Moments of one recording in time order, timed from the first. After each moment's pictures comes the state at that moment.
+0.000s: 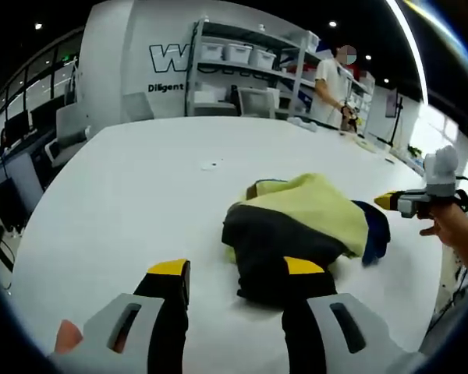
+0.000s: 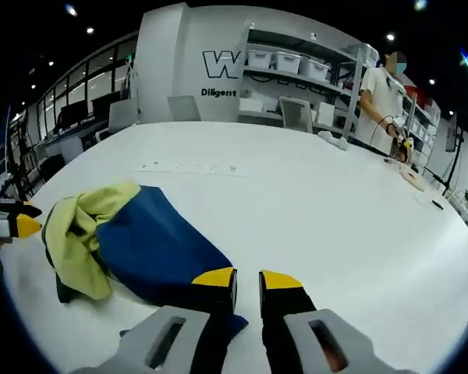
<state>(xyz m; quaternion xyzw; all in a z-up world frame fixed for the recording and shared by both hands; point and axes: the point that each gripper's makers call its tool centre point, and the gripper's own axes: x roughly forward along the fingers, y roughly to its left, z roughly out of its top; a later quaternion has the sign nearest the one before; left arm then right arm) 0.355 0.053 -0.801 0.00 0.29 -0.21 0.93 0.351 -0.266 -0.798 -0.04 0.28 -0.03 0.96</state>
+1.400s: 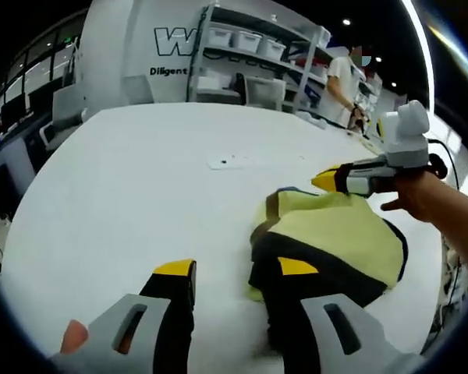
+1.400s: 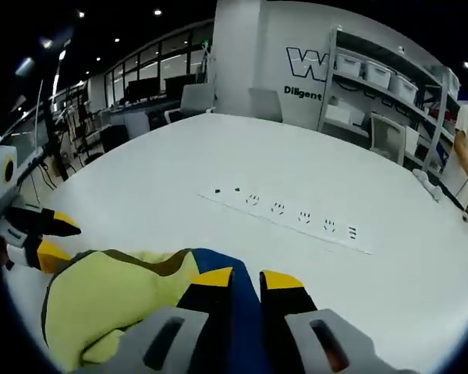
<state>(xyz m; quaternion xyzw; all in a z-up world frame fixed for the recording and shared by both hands) 0.420 0.051 -0.823 -0.03 0.34 -0.21 0.92 0.506 -0.127 -0.827 -0.09 0.32 0.18 0.92</state>
